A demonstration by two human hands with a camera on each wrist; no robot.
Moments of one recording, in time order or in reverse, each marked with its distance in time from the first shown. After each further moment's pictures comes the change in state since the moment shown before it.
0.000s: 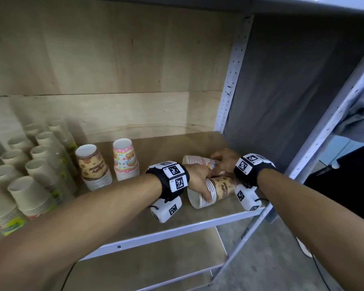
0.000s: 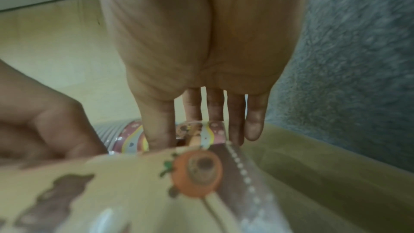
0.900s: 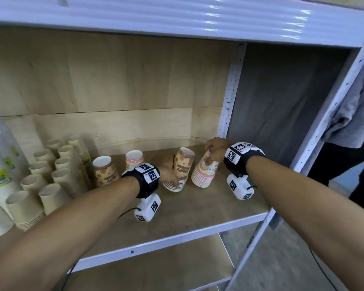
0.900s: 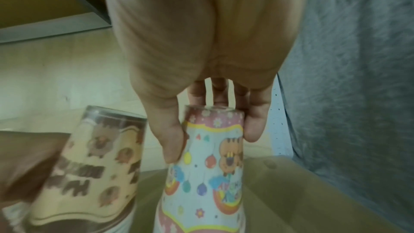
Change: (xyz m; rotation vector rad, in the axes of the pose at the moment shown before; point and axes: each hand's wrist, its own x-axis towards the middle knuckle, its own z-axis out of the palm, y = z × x) left_hand -0.031 -0.092 -0.008 -0.353 0.267 -0.249; right_hand -0.009 -0.085 -0.039 -0.214 0.100 -0.036
